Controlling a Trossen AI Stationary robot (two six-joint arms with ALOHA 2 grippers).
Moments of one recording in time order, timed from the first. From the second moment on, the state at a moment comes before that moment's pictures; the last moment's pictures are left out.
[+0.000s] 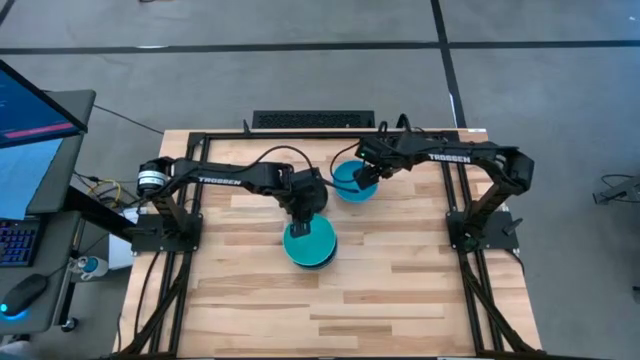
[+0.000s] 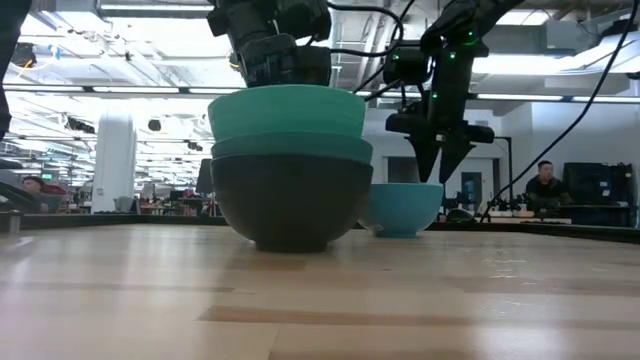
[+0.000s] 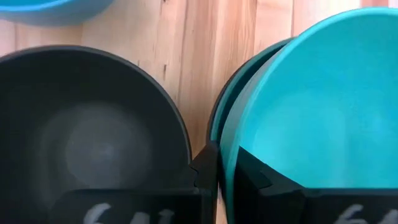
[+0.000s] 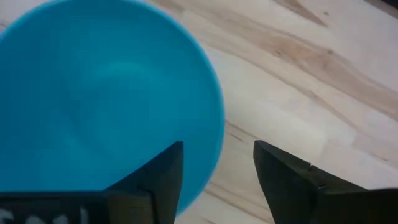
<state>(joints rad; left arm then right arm) 0.13 1.76 1.34 -0.71 0.18 -0.04 -0.40 1.63 1.17 -0.88 0.18 0.61</state>
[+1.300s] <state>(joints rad) 0.12 1.60 1.35 -0.65 0.12 -0.10 -0.36 1.71 1.12 -0.76 0.12 0.65</state>
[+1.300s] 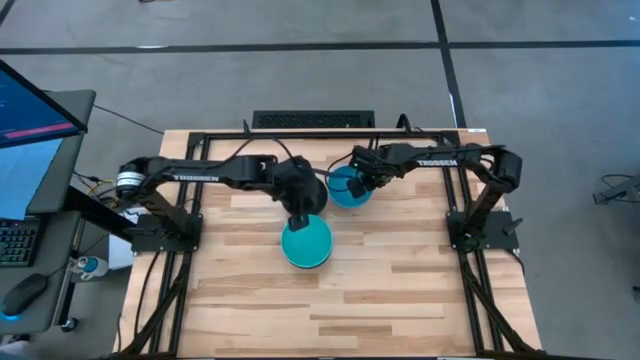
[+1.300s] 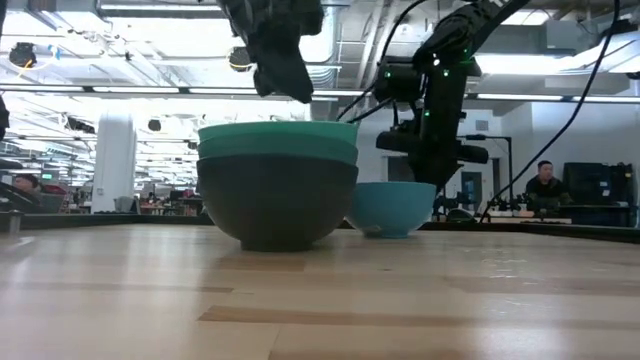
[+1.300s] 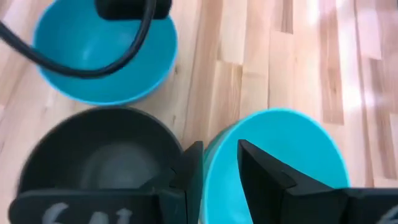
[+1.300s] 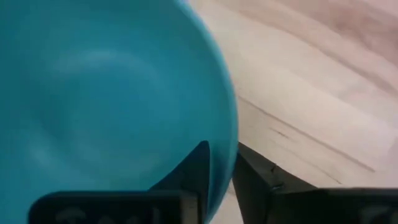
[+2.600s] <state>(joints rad) 0.00 0.90 0.73 -0.69 -0.18 -0.31 0.01 1.70 1.56 -0.91 0.10 0.97</state>
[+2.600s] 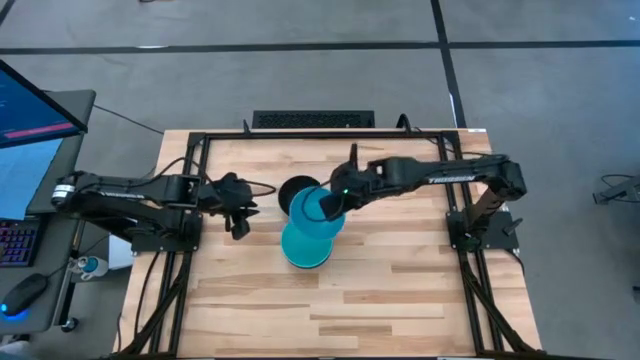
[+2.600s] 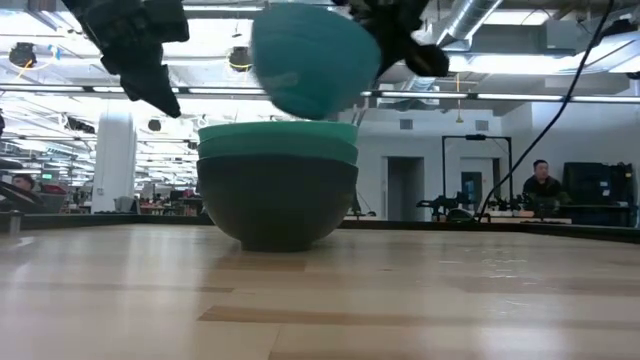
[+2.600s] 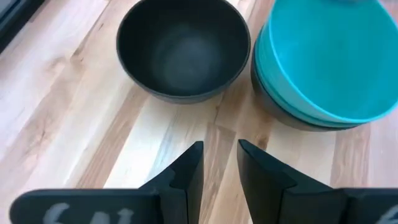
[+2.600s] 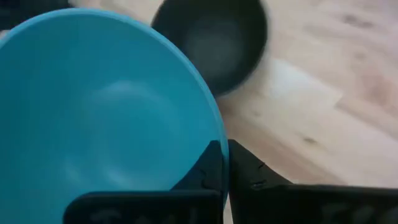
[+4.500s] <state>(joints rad) 0.06 1.06 0.73 -0.63 -0.08 -0.18 0.12 2.03 1.93 -1.15 0.16 0.96</state>
